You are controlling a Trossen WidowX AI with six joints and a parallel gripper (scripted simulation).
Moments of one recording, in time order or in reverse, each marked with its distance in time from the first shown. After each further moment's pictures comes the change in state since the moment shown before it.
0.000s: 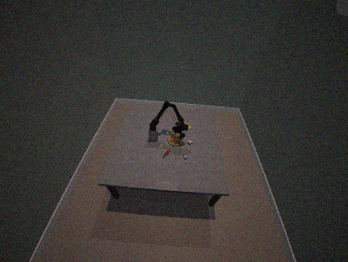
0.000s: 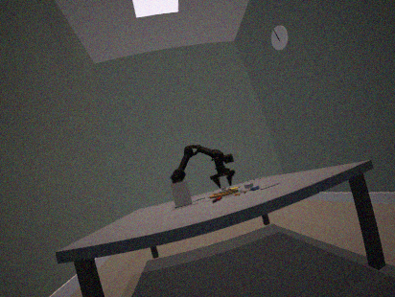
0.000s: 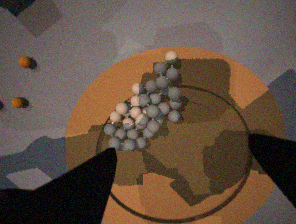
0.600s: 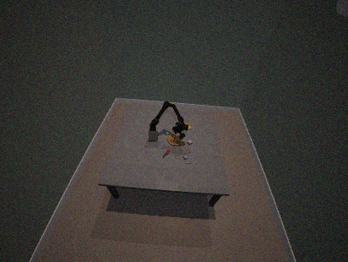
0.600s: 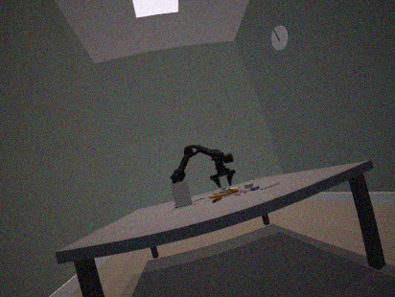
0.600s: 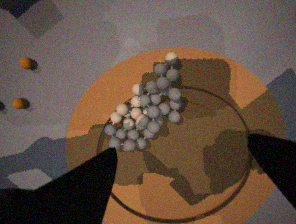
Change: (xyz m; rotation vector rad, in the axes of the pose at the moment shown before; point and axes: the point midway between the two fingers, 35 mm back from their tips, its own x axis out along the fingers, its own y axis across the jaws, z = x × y) arm -0.001 0.000 0.001 0.003 0.000 -0.001
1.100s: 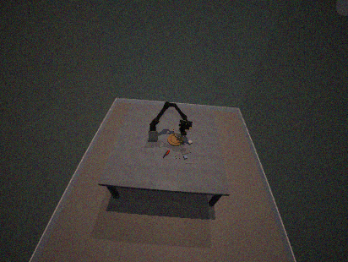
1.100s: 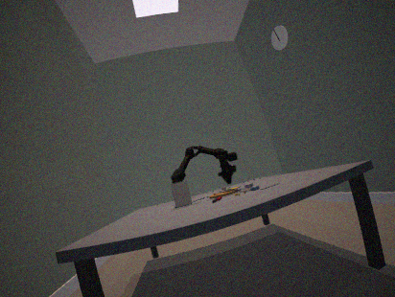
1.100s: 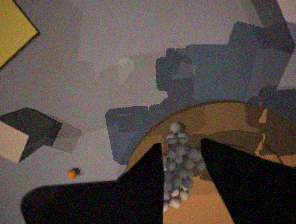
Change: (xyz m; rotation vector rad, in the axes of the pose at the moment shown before) arm -0.009 0.001 0.059 0.482 -0.006 -0.008
